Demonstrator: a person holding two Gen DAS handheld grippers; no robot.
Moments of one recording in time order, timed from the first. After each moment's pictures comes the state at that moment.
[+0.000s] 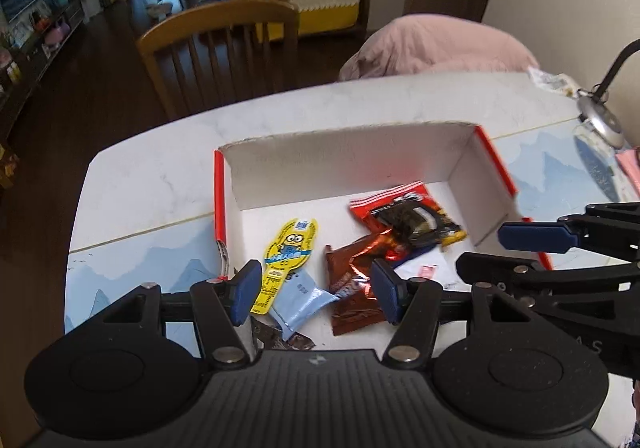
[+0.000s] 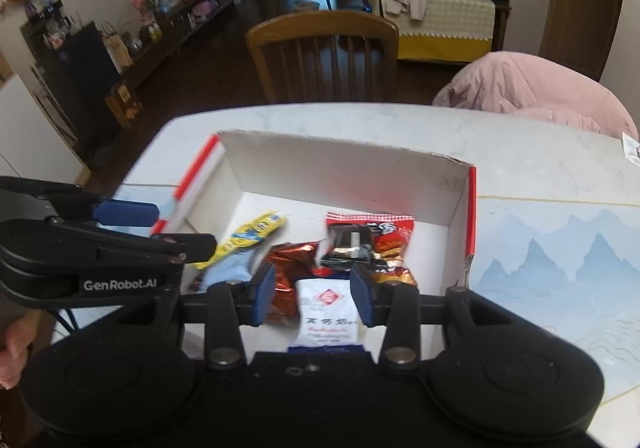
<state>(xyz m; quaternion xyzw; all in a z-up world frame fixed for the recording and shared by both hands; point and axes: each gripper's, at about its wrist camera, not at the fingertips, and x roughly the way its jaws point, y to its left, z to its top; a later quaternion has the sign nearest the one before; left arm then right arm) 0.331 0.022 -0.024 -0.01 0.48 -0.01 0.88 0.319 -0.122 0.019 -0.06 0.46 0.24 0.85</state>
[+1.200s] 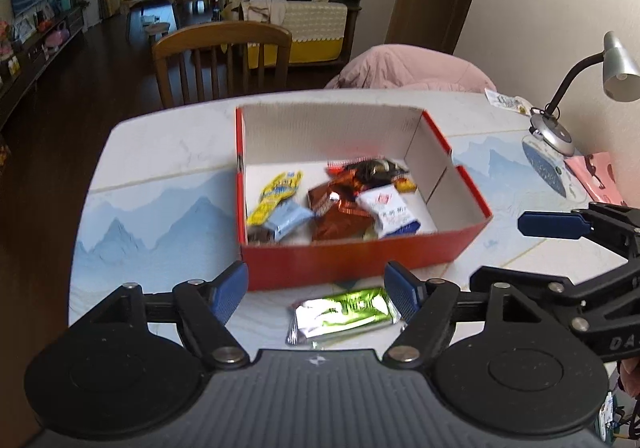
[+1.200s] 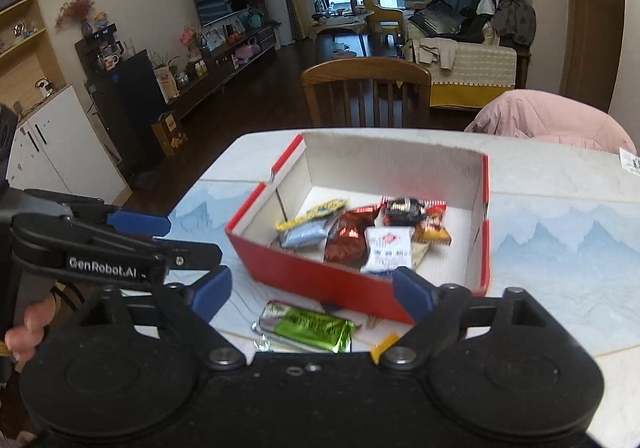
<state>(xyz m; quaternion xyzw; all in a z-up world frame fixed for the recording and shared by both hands) 0.189 0.039 -0.012 -0.06 0.43 -0.03 0.90 0.190 -0.145 0.039 -0.04 0.39 0.29 0.87</state>
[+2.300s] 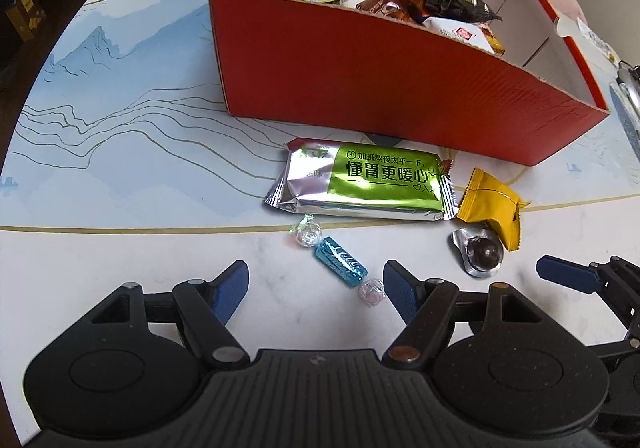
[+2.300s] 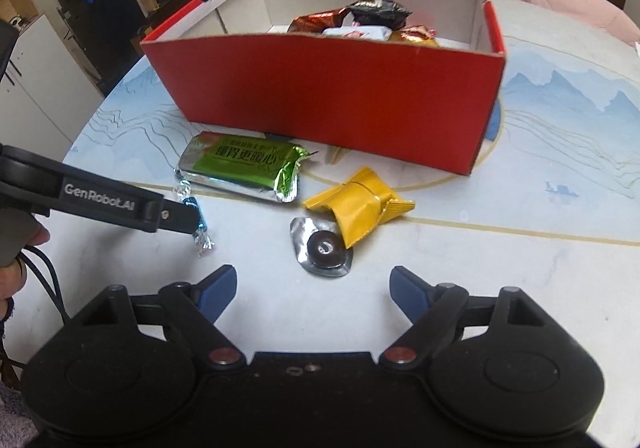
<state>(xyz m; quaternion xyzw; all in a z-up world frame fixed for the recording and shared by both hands) 0.208 0.006 -0.148 -0.13 0.58 0.06 0.80 0.187 -0.175 -0.091 -0.08 0.51 0.27 0.81</state>
